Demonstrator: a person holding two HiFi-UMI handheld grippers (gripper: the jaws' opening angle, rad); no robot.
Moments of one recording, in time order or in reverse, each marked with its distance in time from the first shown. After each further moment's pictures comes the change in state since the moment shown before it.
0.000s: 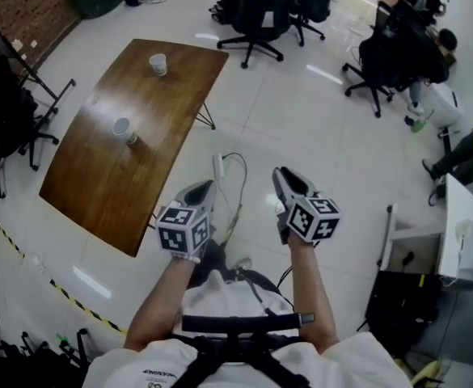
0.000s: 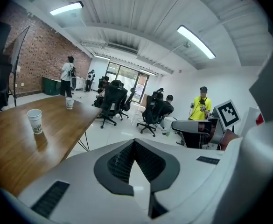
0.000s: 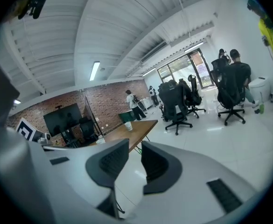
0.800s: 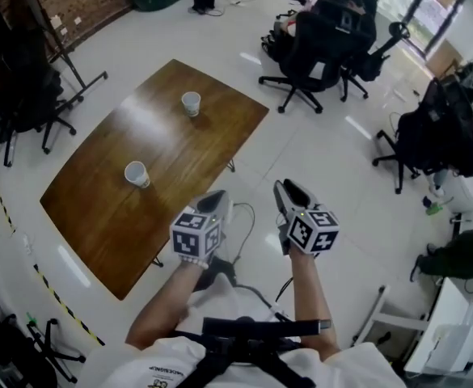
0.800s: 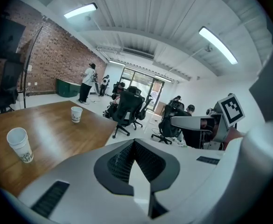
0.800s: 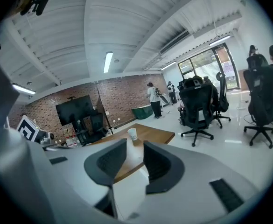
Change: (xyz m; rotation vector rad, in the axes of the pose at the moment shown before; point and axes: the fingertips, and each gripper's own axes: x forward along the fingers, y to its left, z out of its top) left arm 0.139 0.115 0.125 -0.098 -0.088 0.157; right arm 0.224 -0.019 0.125 -0.163 0.078 0.199
